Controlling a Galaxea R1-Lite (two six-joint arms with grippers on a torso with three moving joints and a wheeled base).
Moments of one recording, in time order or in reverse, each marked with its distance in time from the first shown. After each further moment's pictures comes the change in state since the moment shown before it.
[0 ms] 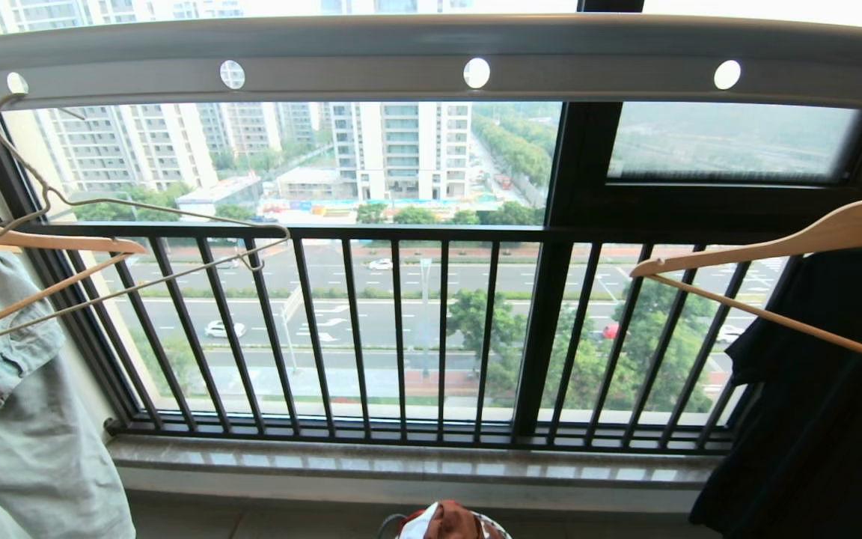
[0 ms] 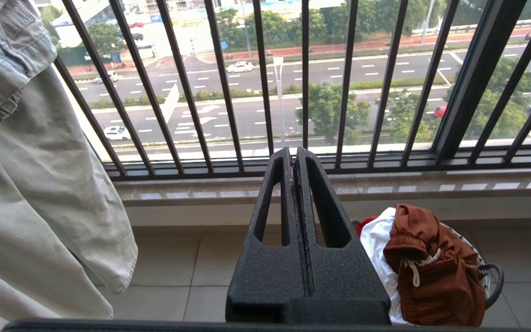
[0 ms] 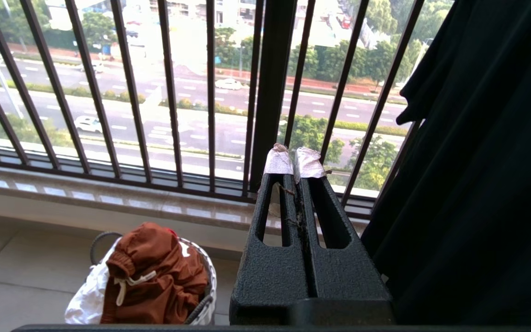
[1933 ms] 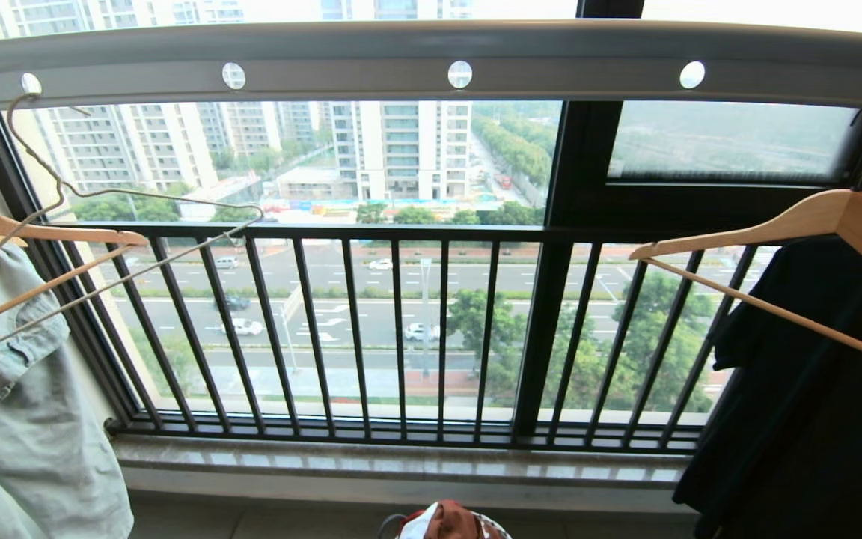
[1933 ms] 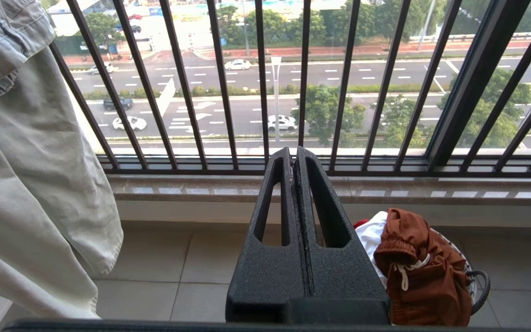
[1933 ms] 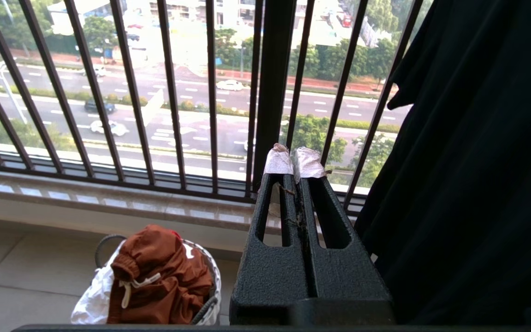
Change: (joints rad) left arm 0.000 0.000 0.001 0.004 0.010 -0.043; right arm -0.001 0.000 0.000 -0.001 -0.003 0.020
